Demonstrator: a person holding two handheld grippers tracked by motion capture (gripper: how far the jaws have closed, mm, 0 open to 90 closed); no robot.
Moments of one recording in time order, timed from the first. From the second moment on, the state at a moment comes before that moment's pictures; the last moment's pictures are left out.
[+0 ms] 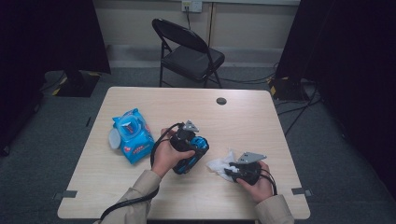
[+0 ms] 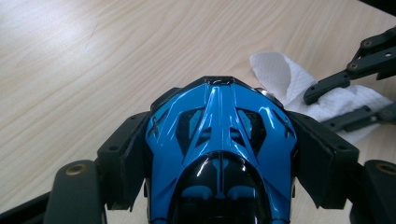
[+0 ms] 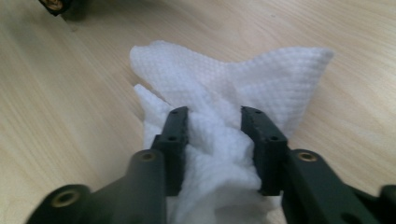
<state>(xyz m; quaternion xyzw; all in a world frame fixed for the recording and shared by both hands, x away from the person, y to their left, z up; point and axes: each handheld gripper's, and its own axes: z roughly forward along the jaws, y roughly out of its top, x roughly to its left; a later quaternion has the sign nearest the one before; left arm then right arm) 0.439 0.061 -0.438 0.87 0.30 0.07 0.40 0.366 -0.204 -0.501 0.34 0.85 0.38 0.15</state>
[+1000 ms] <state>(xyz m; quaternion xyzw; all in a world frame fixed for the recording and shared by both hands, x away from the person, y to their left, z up) 0.417 0.055 -0.425 0.86 0.25 0.04 0.45 0.408 -0.188 -0.404 0.39 0.76 0.50 0.14</state>
